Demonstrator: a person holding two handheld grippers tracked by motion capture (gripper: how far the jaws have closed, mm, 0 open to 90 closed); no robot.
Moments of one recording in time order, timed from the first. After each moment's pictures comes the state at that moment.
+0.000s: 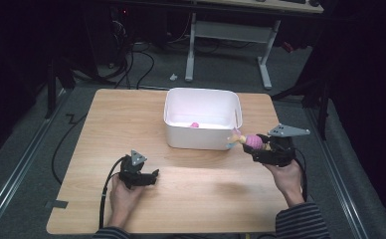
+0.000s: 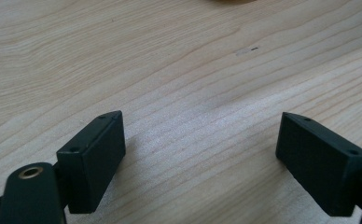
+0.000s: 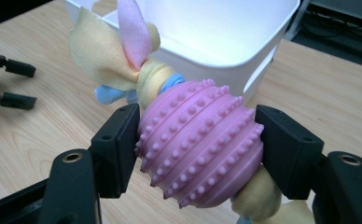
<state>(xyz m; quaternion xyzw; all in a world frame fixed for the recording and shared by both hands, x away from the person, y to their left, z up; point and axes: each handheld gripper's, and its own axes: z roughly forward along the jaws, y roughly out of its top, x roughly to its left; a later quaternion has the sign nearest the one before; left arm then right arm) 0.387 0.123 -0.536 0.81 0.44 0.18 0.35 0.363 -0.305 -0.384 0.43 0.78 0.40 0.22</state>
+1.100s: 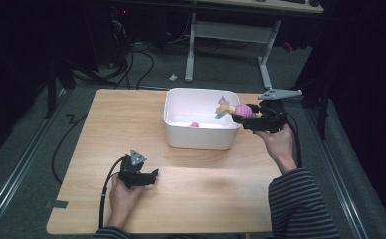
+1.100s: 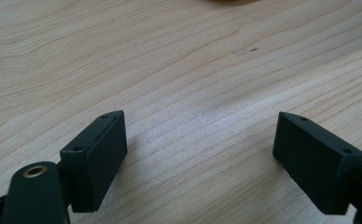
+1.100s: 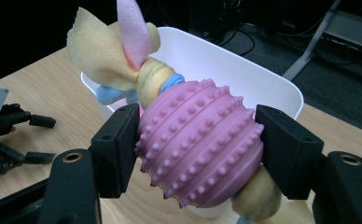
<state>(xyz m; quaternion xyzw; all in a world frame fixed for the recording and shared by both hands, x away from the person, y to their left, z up) 0.387 0.123 -0.536 0.80 0.44 0.18 0.35 0.419 -0.271 -0.316 0.40 0.79 0.42 0.21</state>
